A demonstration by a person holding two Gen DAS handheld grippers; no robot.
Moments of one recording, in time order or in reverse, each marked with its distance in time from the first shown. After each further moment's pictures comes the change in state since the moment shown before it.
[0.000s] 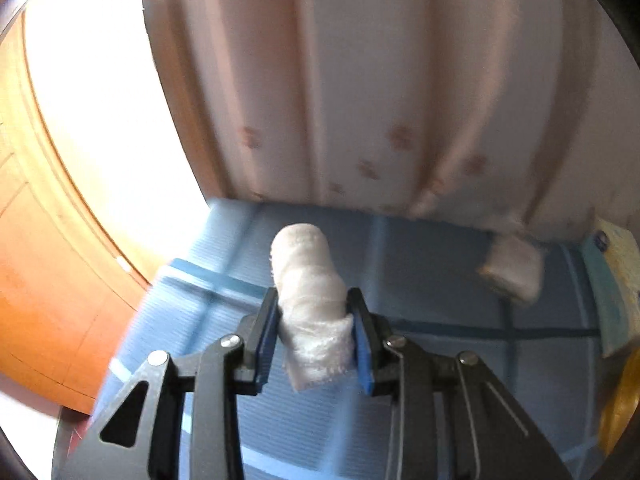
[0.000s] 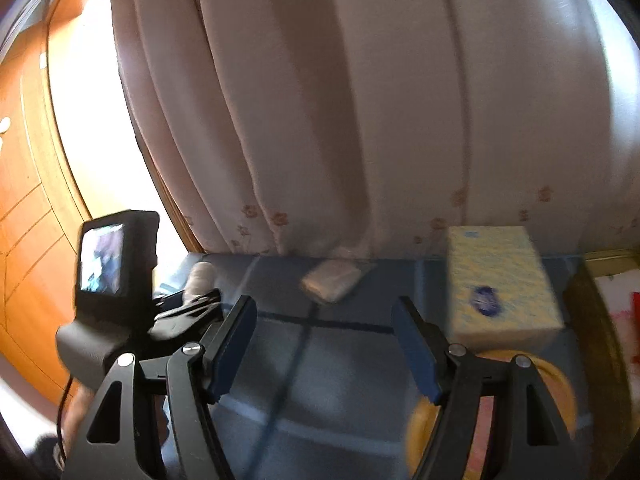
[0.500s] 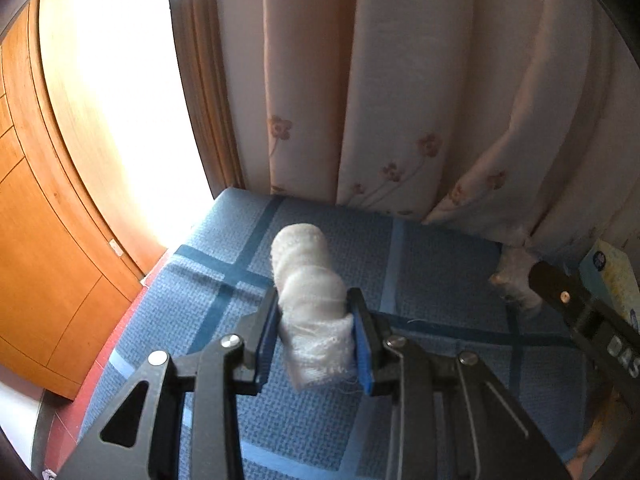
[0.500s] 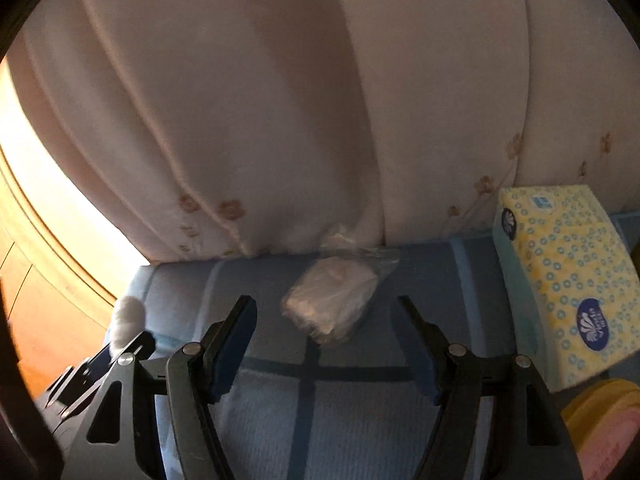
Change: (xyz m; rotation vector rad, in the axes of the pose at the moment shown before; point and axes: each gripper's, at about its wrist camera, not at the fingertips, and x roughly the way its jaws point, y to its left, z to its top) left arm 0.001 0.021 -0.003 -0.068 0.025 -0.059; right arm 0.107 -0.010 0.017 0.149 0.155 -0.088
